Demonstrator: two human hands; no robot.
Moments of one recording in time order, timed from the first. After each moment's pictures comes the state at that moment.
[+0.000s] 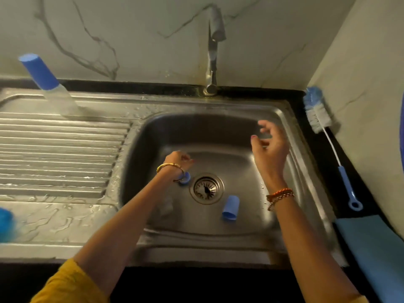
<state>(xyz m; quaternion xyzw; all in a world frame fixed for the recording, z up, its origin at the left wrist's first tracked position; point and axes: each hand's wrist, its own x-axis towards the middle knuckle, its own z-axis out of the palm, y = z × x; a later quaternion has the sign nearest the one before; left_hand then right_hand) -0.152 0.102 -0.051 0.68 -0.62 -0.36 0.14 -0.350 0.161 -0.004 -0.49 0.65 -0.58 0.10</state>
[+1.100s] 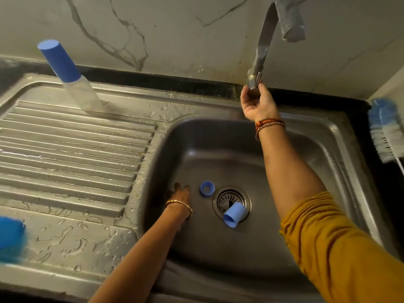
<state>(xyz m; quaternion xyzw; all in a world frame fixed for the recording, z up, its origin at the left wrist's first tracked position) -0.102 0.106 -0.122 0.69 -0.64 -0.27 -0.20 -0.288 -0.050 0.018 0.07 0.32 -0.66 0.68</state>
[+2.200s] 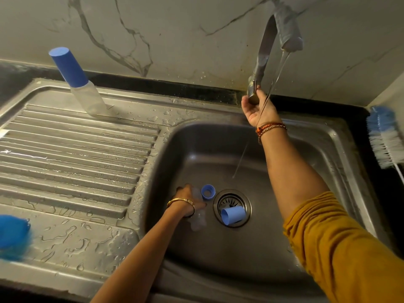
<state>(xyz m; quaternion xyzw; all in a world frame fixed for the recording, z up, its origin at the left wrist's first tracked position) -0.112 0.105 -0.100 0.74 -0.52 -0.42 0.01 -0.292 -0.052 0.016 -0.04 0.41 -0.64 0.65</state>
